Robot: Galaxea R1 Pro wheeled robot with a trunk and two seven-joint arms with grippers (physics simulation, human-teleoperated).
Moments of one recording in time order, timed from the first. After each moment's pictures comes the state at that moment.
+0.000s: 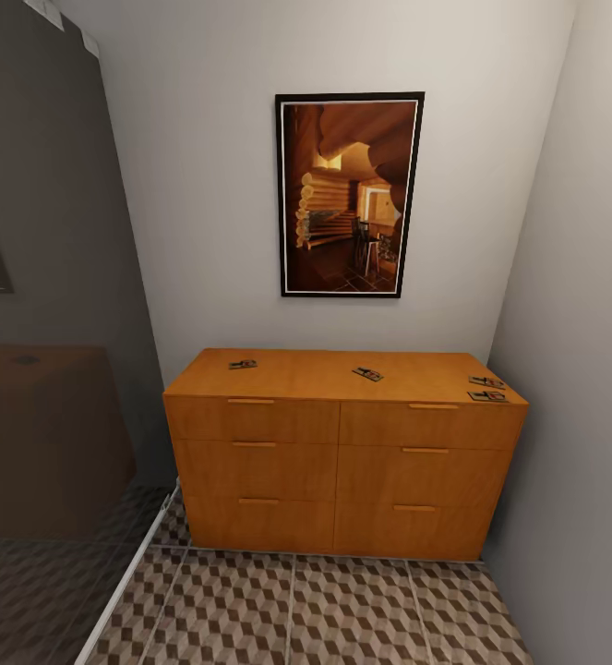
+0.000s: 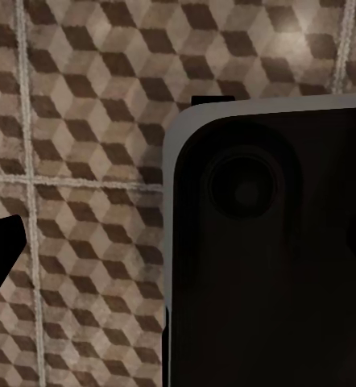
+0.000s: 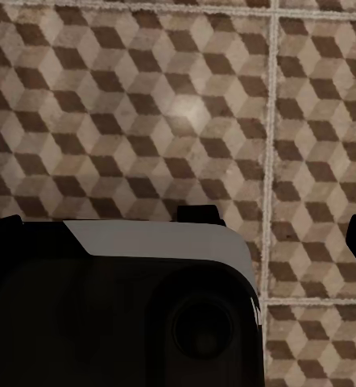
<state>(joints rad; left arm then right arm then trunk) 0.00 0.04 0.00 0.05 0.00 -0.27 0.04 -0.01 0.04 0.00 -0.13 0.00 -0.26 -0.08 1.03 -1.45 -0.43</state>
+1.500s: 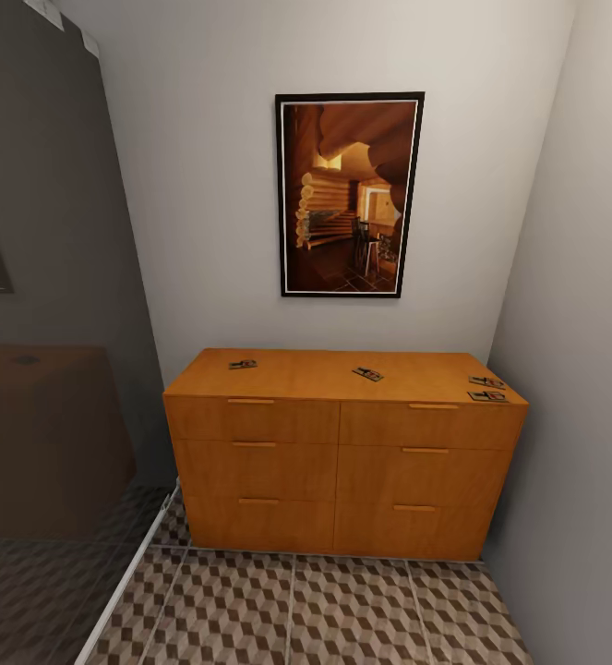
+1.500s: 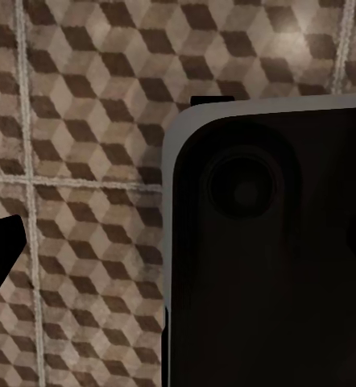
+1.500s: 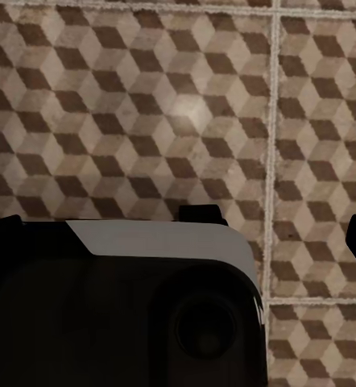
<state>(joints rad) 0.00 0.04 0.00 0.05 0.00 -0.27 0.04 -0.01 0.04 0.00 -0.13 0.00 -0.26 -0.08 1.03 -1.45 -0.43</state>
